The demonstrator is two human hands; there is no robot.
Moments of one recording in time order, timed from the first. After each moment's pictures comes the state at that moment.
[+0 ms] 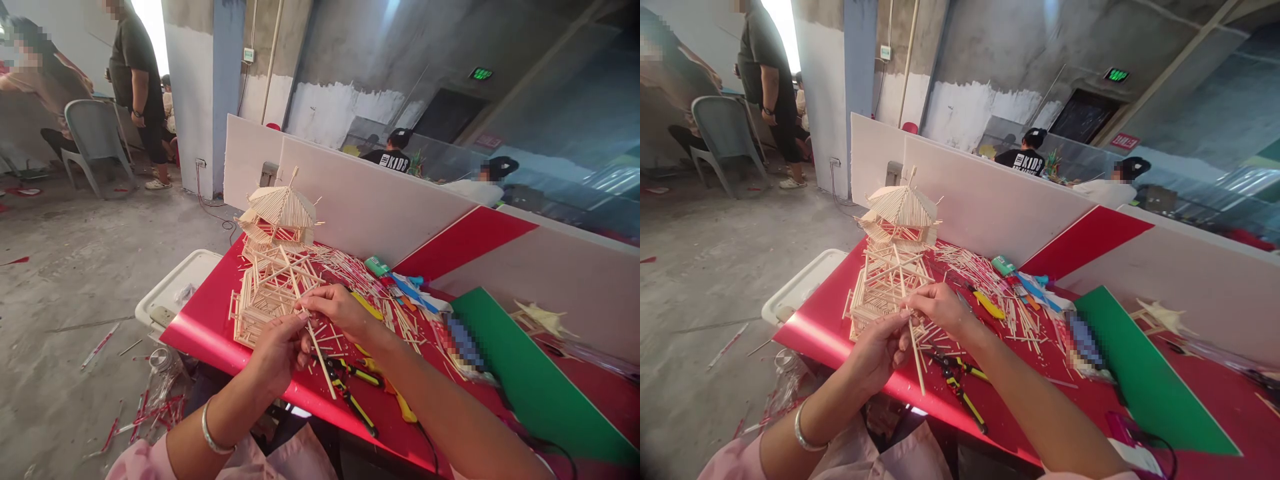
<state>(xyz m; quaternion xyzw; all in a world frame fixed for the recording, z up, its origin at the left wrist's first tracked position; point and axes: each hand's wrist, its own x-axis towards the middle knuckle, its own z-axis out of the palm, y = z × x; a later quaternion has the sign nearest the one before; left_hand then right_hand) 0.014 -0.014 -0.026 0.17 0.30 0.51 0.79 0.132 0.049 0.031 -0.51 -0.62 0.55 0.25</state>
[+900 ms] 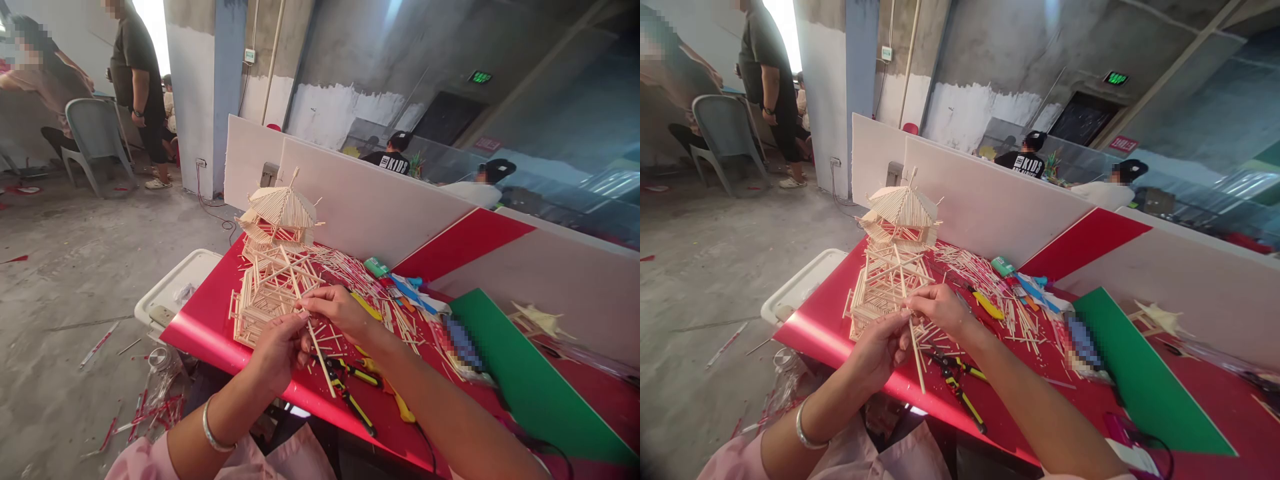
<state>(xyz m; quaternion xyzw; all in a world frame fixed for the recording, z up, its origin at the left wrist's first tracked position) 0.015 -0.013 -0.027 0.17 0.29 0.53 0.78 0.132 0.047 0.030 -0.50 -0.62 0.56 0.25</state>
